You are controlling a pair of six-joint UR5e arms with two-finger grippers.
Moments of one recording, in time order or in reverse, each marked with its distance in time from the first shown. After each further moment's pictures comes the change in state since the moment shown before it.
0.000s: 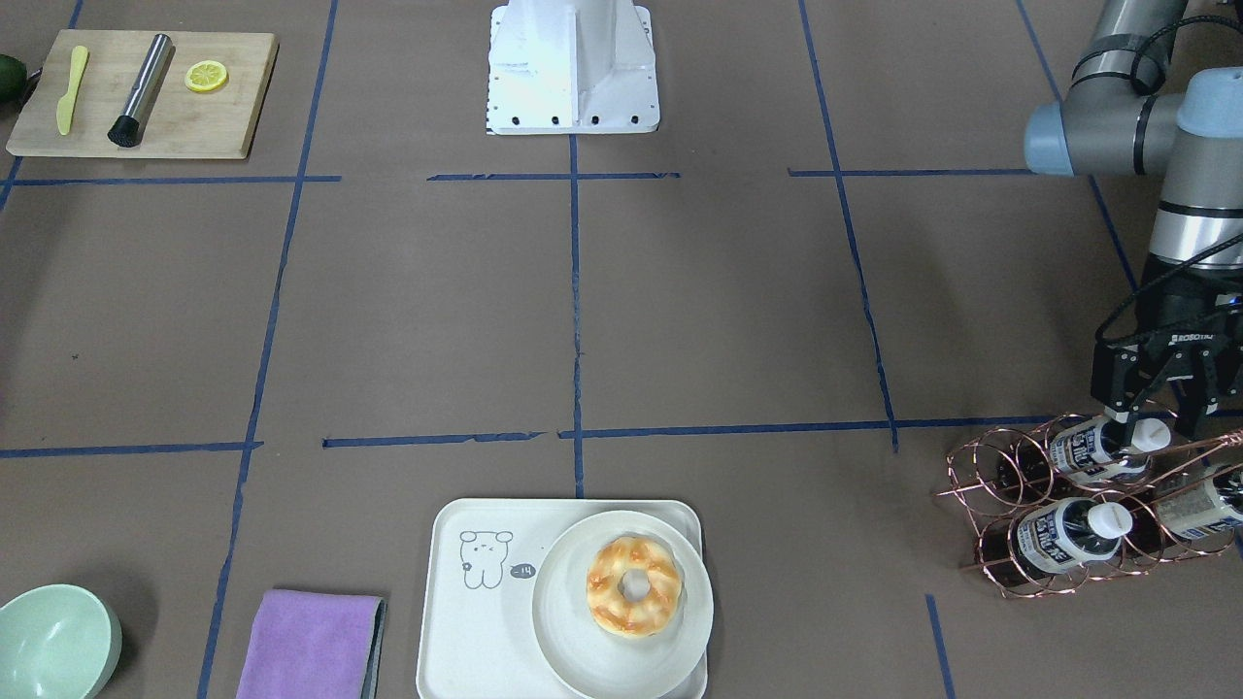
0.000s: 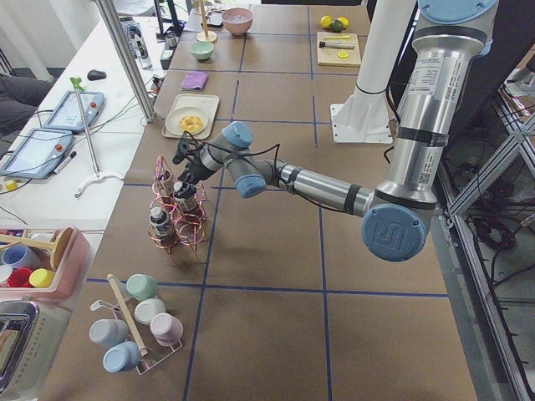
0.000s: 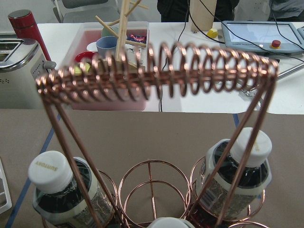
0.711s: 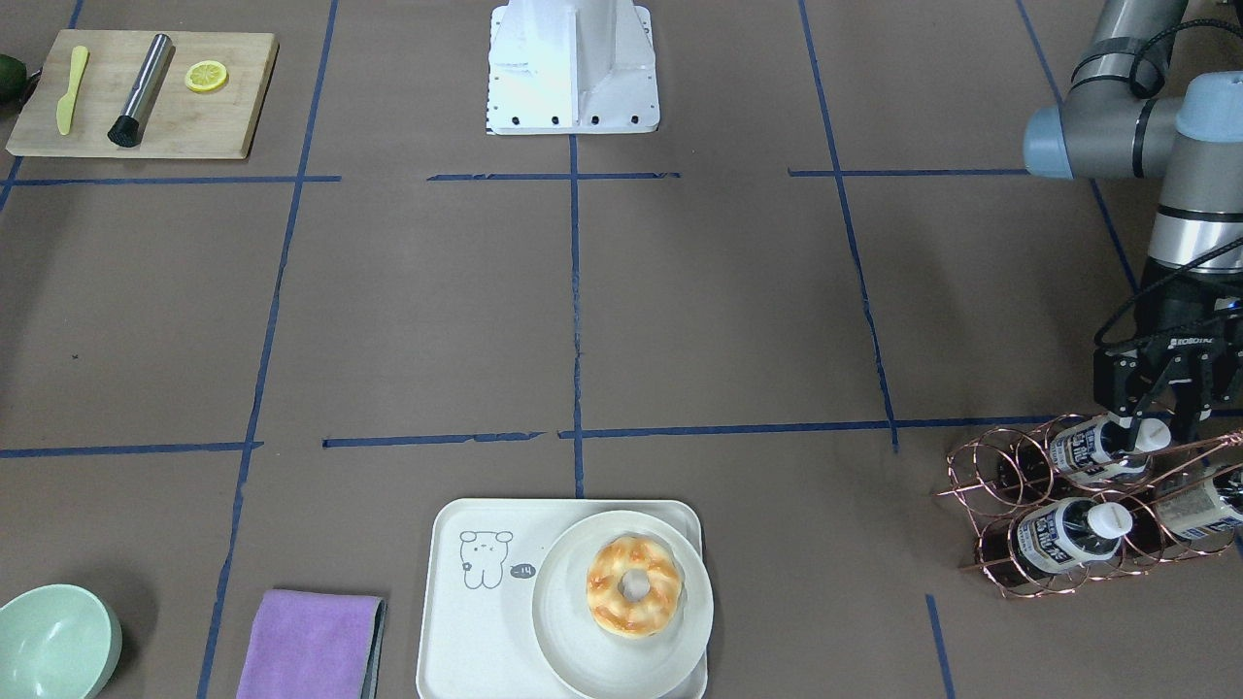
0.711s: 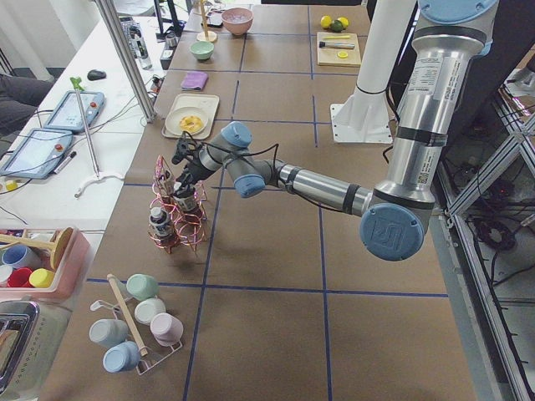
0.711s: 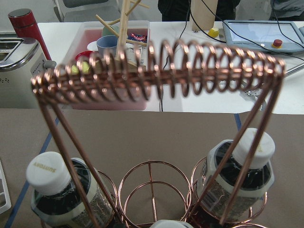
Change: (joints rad) left arm 0.000 -0.008 0.008 -0.001 0.000 -0.001; right arm 0.000 0.000 0.001 0.001 0.000 0.000
